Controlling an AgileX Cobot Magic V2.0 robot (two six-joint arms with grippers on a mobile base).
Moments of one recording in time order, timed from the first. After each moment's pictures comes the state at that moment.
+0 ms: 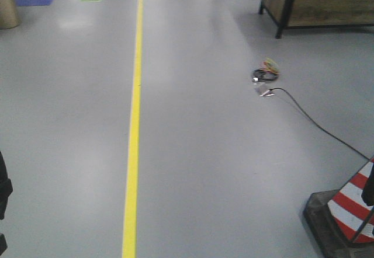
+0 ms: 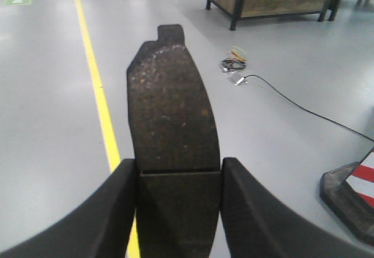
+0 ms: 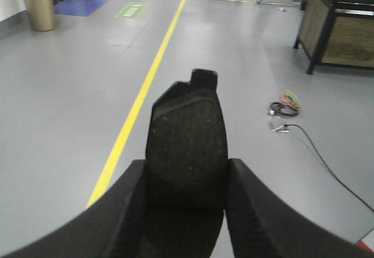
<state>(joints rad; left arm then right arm) -0.28 0.50 -0.31 0.11 0.21 -0.17 0.08 0.44 -0.42 0.23 0.32 -0.30</state>
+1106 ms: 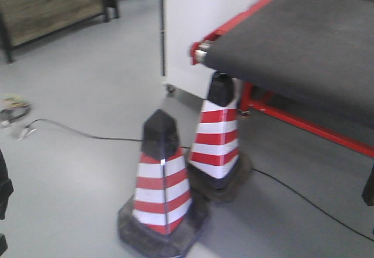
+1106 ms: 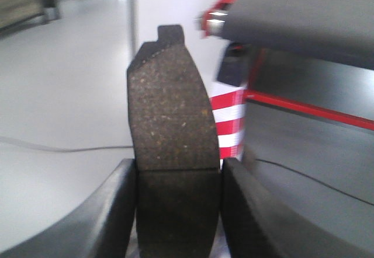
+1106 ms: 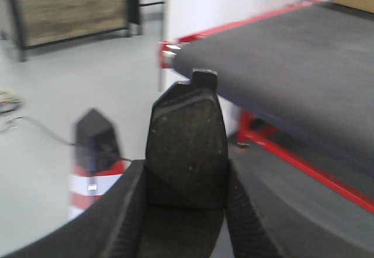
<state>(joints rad) -0.28 0.50 -0.31 0.11 0.21 -0.17 0.08 0.44 -0.42 0.23 0.32 -0.30</state>
